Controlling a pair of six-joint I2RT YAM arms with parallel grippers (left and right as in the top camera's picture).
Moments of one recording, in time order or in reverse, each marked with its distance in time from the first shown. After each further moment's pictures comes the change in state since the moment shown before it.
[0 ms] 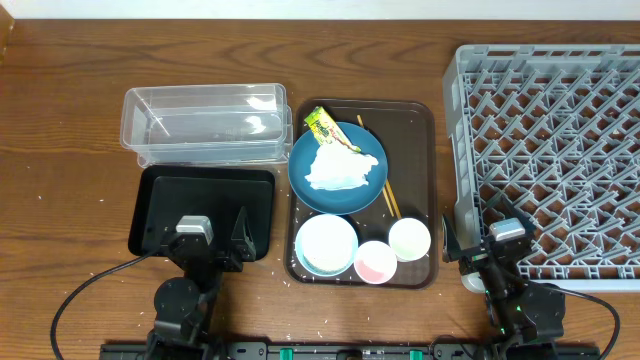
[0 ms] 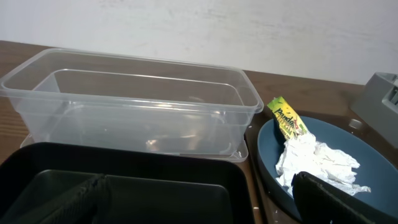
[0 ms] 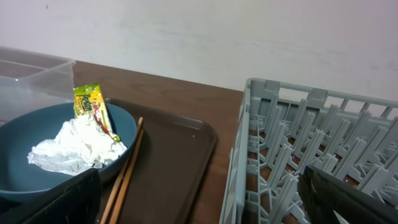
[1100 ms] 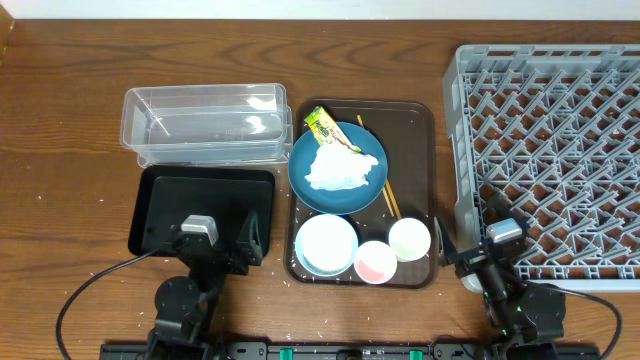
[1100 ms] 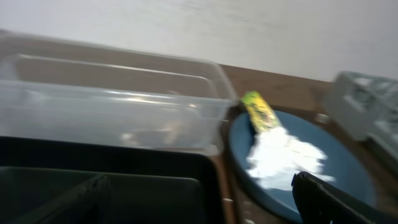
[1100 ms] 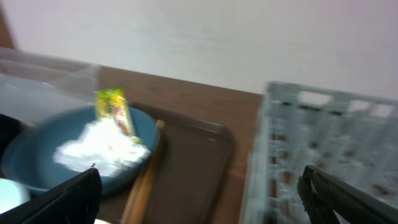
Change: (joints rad) left arm 0.000 0.011 -0.003 0.007 0.122 -0.078; right arm 0.000 0.000 0.000 0.014 -0.102 0.069
